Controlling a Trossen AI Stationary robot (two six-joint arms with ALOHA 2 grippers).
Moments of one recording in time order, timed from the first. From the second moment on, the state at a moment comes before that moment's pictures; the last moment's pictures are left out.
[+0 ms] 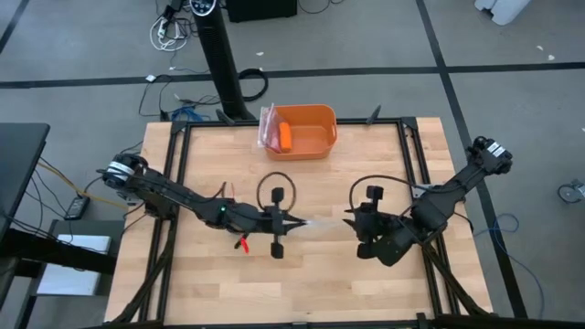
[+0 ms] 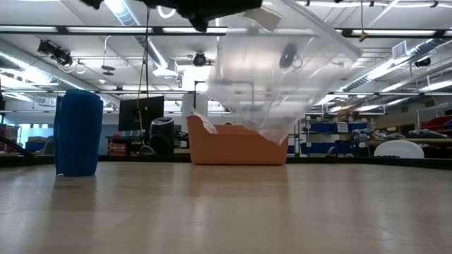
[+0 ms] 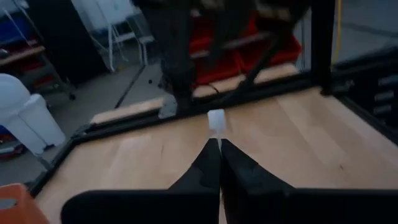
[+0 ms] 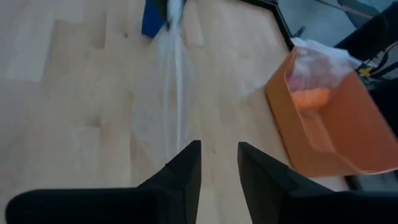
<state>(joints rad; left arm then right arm) -0.31 1.58 0.88 0.56 -0.36 0.20 0.66 1.37 1.24 -0.92 0.82 0.44</state>
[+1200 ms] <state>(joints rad) -0.36 1.21 0.49 0.93 -0.28 0.25 0.52 1.26 0.55 0.80 0.54 -0.08</state>
